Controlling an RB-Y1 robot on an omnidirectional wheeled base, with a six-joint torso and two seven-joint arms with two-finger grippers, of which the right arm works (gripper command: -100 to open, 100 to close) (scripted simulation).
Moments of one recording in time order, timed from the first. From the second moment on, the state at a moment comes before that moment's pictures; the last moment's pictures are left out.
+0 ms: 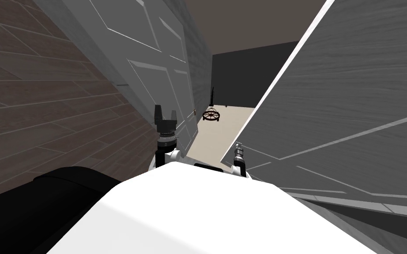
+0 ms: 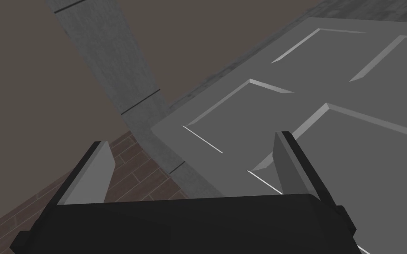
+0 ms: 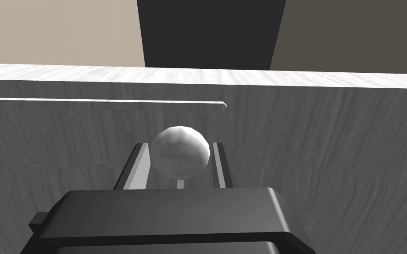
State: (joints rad) arm -0.05 -0.02 -0.20 -0.74 -0.08 -0.78 0.07
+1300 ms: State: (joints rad) arm -0.05 -0.07 -0.28 -0.74 -0.13 -0.78 0.09
